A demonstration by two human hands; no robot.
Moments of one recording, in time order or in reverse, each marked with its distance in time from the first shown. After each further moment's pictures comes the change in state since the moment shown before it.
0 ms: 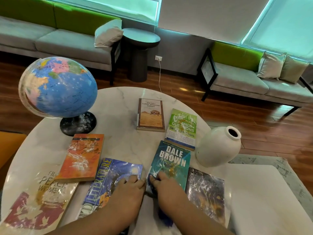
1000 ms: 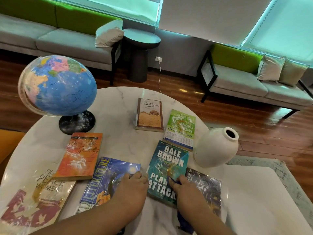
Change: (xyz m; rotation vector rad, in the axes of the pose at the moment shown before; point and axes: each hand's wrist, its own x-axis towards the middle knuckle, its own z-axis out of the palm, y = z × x) left_hand 0.023 0.017 -0.022 0.135 -0.278 -0.044; right_hand -0.031 0.050 -0.008 0.004 0.108 0.103
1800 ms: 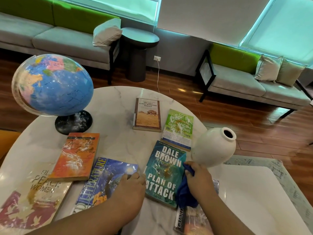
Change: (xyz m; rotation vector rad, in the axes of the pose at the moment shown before) left_hand 0.000 0.000 0.003 -0.010 0.019 -0.007; right_hand 0.028 0.032 -0.031 0.281 0.235 0.233
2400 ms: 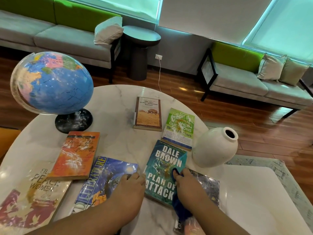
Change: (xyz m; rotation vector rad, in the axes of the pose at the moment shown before) left_hand -0.003 0.006 -0.015 0.013 -0.108 0.015; right_hand -0.006 -0.004 0.031 -0.389 -0.264 -0.166
